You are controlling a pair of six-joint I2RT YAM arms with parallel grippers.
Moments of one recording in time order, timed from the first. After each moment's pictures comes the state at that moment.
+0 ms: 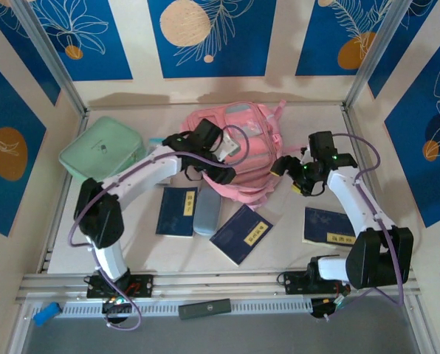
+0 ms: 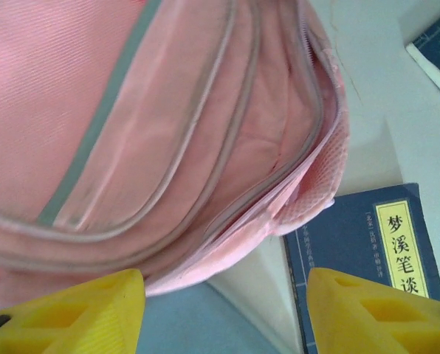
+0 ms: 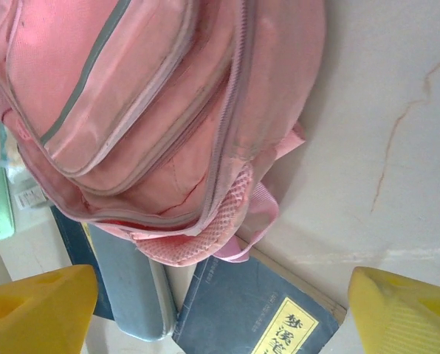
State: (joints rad) left arm -0.73 1.82 1.60 -0.79 0.24 0.11; right arm 0.07 1.29 1.03 -0.87 -0.41 0.63
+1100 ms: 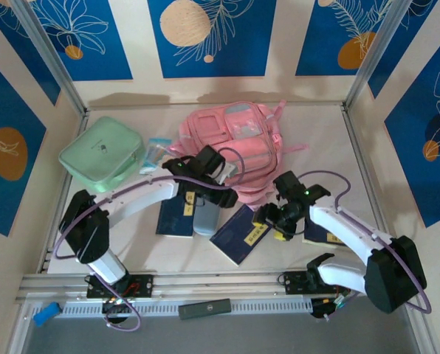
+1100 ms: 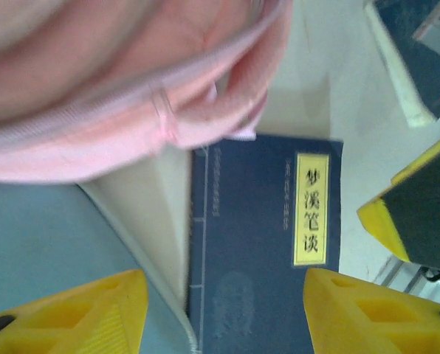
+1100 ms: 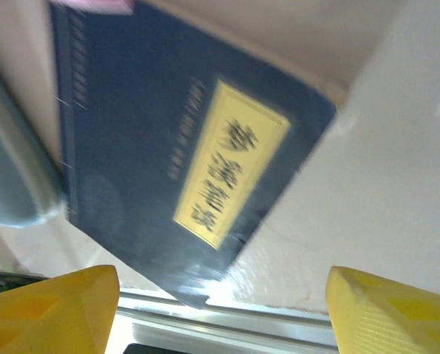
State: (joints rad) left arm -0.85 1.65 1.27 -0.67 0.28 -0.31; right arm 0.49 1.13 0.67 -0.90 -0.38 0.93
